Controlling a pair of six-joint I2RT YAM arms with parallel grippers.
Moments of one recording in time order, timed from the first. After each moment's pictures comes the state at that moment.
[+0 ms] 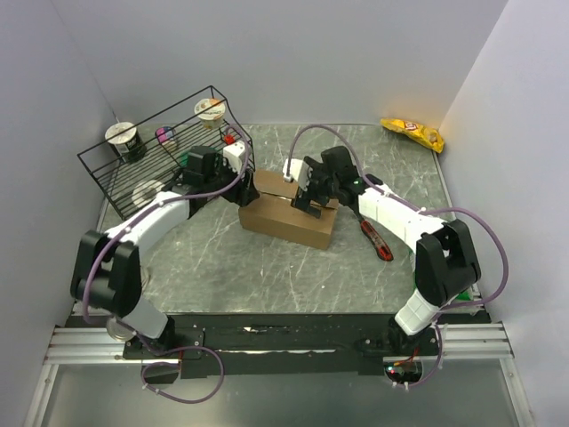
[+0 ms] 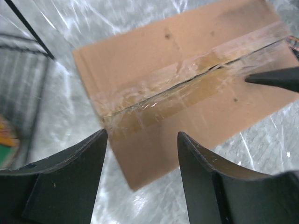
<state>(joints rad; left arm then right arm) -0.34 1.53 1.09 -0.11 0.45 0.07 0.49 1.62 1.22 -0.32 -0.32 -0.76</state>
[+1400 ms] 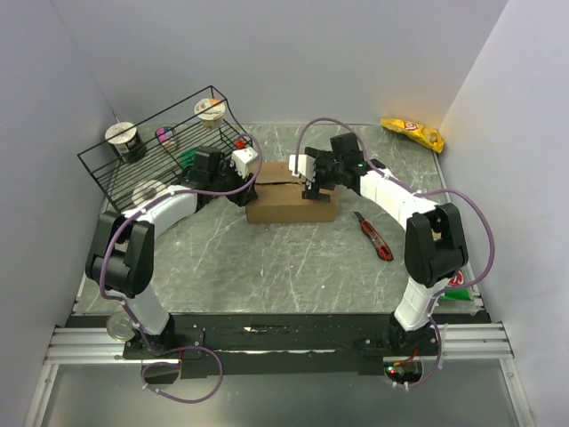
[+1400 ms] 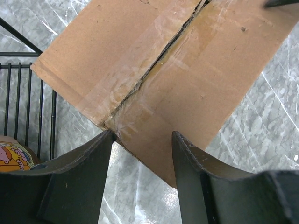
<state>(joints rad) -0.33 1.70 1.13 -0.05 0.50 0.28 0.37 1.78 1.37 -0.37 -0.46 -1.11</state>
